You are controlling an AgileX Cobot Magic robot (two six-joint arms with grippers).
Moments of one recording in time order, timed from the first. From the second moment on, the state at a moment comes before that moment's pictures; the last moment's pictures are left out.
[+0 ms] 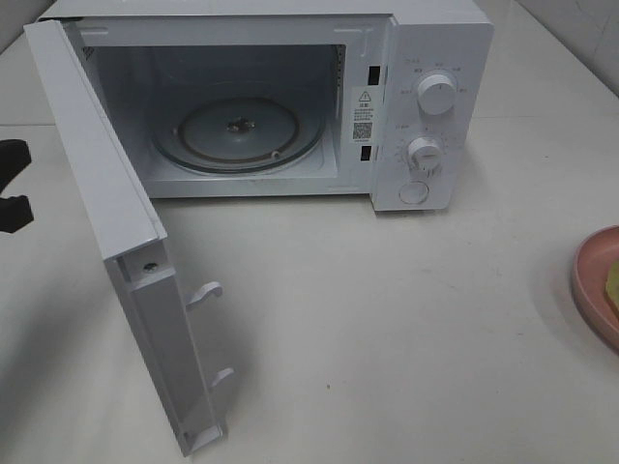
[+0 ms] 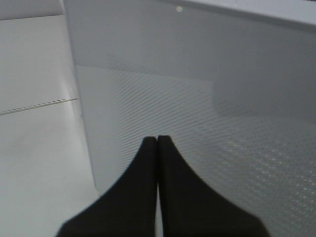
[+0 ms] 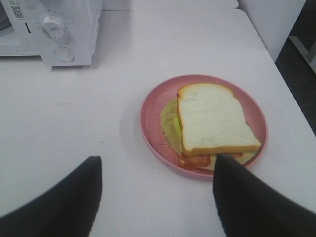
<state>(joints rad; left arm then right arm) -0.04 1.49 -0.30 0.45 -0.96 -0.23 0.03 0.00 -0.51 -0.10 1.04 0.06</state>
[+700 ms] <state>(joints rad) -0.37 1.66 -0.49 0.21 -0.95 -0.21 0.03 0.00 -0.51 -0.10 1.04 0.06</state>
